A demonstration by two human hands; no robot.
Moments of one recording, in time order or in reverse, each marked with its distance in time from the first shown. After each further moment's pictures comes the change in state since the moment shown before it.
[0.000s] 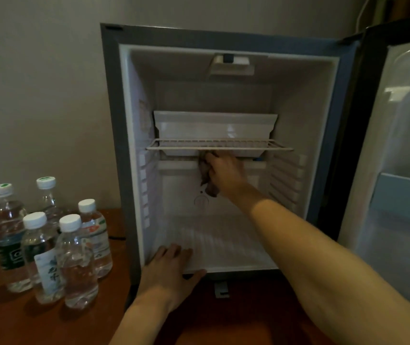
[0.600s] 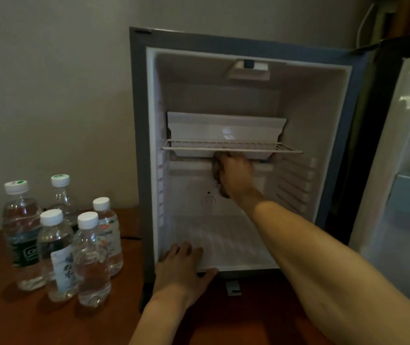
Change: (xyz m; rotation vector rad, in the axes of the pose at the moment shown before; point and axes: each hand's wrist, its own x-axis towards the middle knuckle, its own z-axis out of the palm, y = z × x) left_hand 0.002 -0.004 -0.001 -0.011 -0.033 0.031; right_hand -0.003 -0.013 0.007 0.003 0.107 0.147
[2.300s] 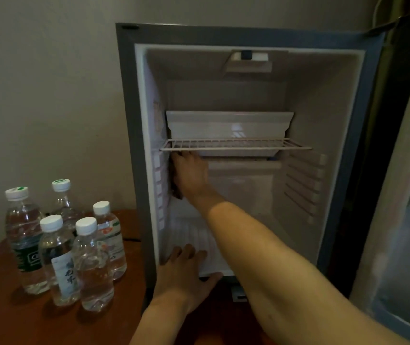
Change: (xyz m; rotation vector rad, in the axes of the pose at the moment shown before) left_hand 0.004 0.000 -0.003 0.019 -0.015 -0.009; right_hand 0.015 -0.103 0.026 0.056 -0.057 -0.183
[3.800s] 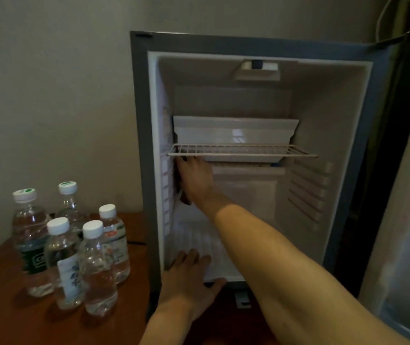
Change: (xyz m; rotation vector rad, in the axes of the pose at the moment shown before) left_hand 0.002 -0.001 0.002 -0.003 -0.031 0.003; right_hand 0.004 -0.002 -0.001 -0.119 -0.094 -0.019
